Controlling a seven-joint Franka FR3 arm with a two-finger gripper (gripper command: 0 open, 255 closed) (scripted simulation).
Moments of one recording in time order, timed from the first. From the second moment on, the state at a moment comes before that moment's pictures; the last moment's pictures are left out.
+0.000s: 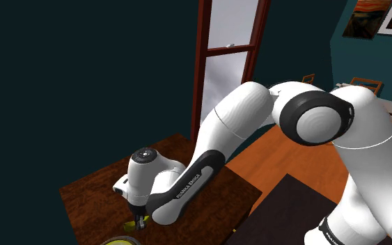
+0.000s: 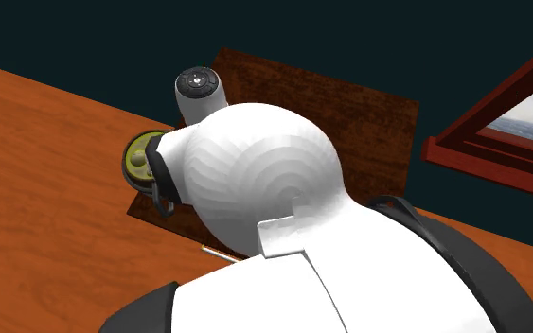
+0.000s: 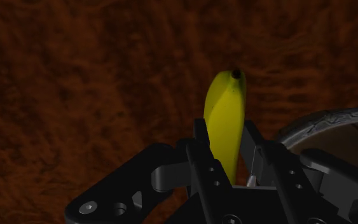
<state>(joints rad) 0.50 0.75 0.22 -1.80 -0.18 2.69 -0.48</state>
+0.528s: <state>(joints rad) 0.48 0.67 0.24 -1.83 -0.16 2.63 -0.49</state>
